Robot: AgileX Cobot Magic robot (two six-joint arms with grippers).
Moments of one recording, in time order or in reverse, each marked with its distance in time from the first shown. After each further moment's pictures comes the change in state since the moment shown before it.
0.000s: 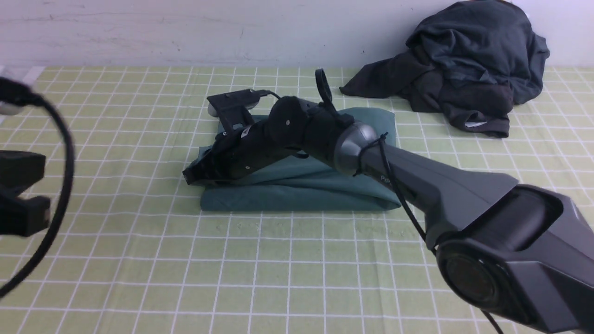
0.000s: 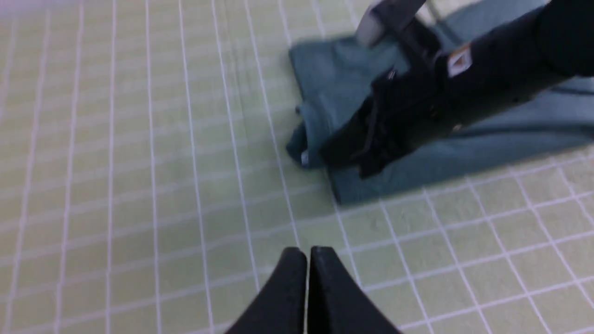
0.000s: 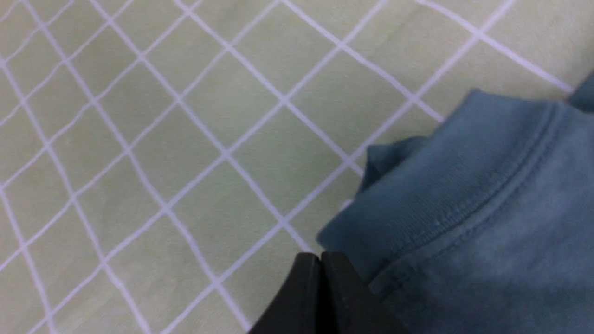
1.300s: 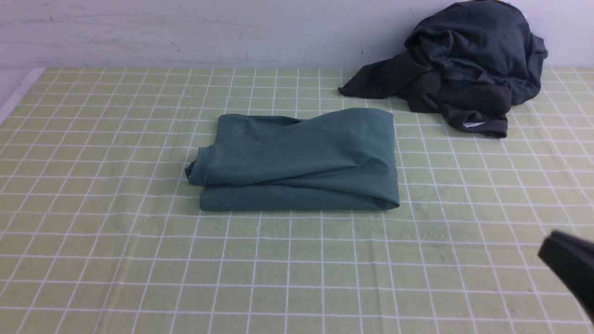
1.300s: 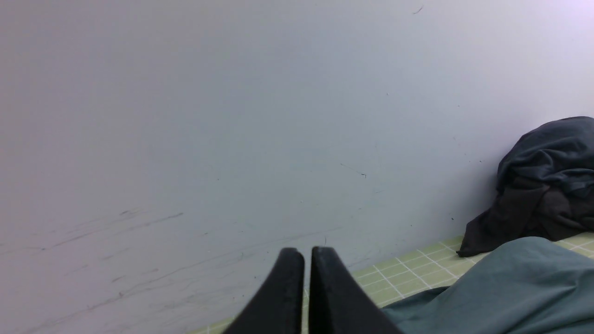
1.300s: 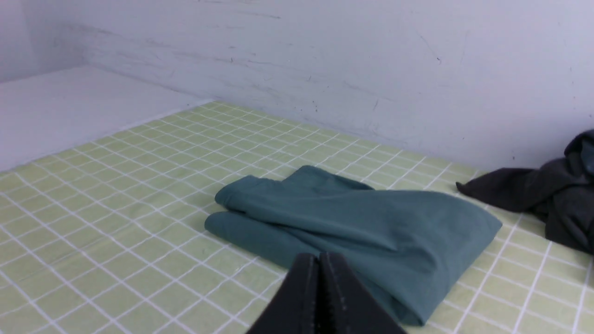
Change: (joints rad) right arm -0.082 -2.182 2.081 -0.817 -0.663 0.639; left arm -0.119 -0.679 0.637 0.029 -0.666 0.130
